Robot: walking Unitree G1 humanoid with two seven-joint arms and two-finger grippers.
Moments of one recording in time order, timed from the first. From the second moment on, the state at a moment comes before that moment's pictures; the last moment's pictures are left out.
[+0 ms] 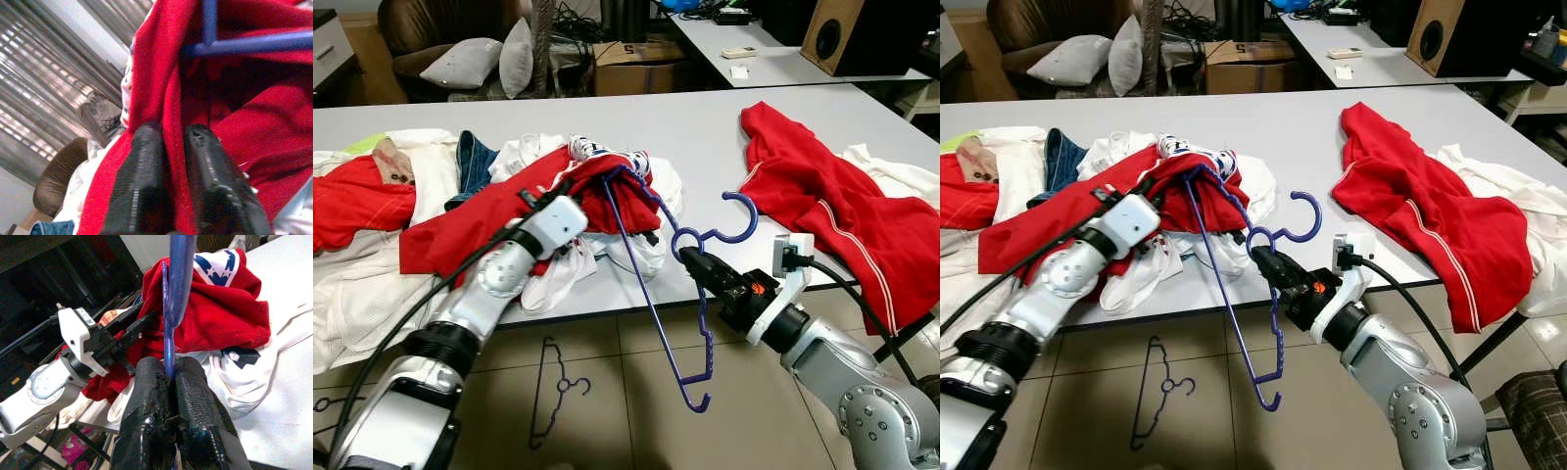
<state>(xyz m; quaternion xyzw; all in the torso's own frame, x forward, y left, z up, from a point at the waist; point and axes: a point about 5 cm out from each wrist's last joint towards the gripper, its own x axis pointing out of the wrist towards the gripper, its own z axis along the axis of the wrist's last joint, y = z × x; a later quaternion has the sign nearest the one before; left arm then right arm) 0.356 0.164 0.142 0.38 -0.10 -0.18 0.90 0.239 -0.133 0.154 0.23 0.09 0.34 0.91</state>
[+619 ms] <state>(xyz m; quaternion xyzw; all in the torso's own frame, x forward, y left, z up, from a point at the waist) 0.373 0.158 0.217 0.12 -0.11 -0.25 0.96 0.242 -0.128 0.146 0.23 0.11 0.34 0.90</state>
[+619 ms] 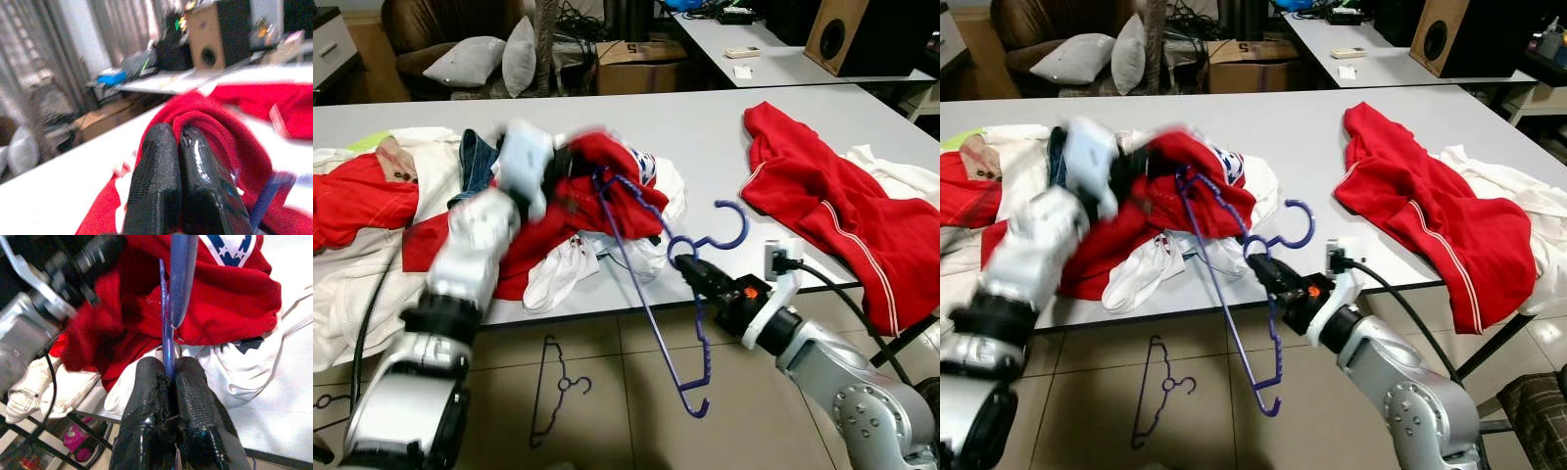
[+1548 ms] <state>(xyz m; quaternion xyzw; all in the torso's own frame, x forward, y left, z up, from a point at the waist) 0.358 0.154 0.334 -0.04 -0.25 -0.30 0.92 0.276 -0.128 0.142 0.38 0.12 0.23 0.89</state>
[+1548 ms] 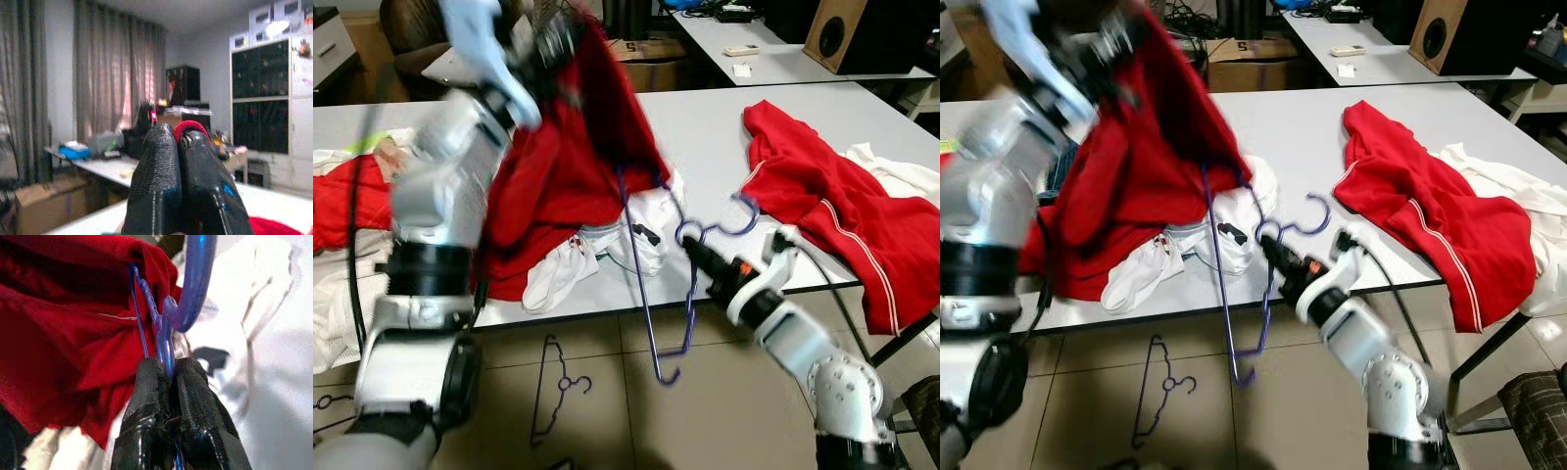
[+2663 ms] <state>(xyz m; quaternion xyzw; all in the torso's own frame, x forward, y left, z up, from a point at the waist) 0.343 0.146 0.289 0.12 -0.16 -0.33 0.92 0.269 -0.116 0.161 0.22 0.11 0.33 0.91</state>
